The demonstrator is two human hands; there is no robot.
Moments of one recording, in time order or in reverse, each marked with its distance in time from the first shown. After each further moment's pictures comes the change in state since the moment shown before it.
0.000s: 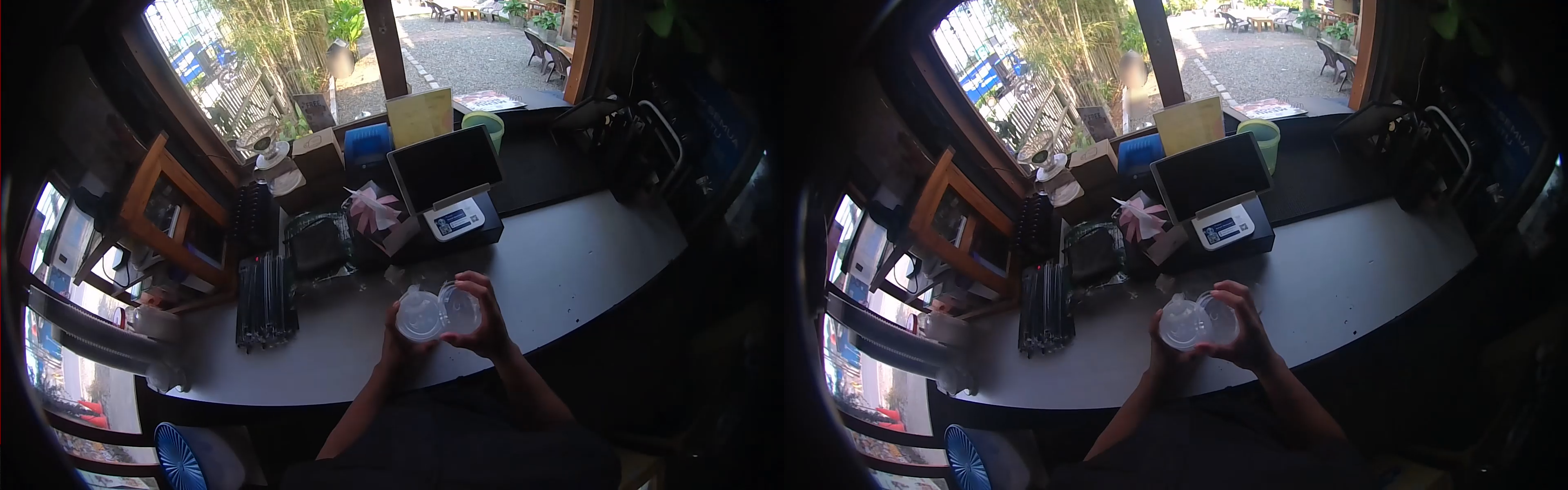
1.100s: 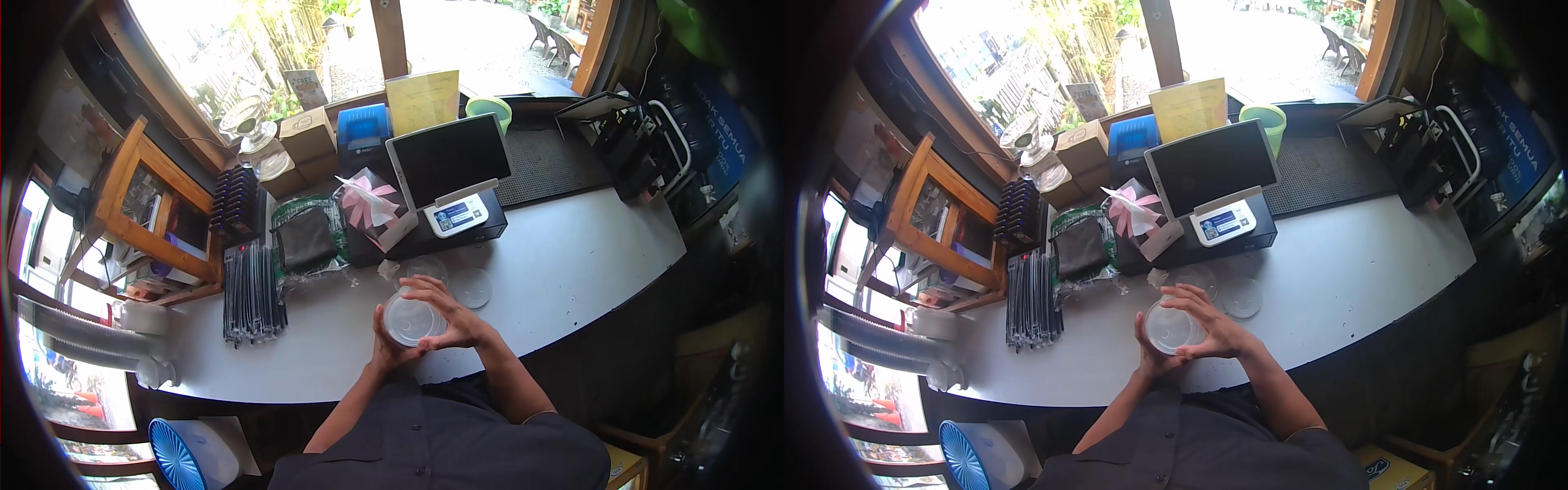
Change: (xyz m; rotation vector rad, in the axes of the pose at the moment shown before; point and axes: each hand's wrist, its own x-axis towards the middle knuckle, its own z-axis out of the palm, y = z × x) left_hand -0.002 0.004 -0.009 0.027 -0.016 -0.009; right_hand 0.023 0.046 0.030 0.276 -0.534 0.138
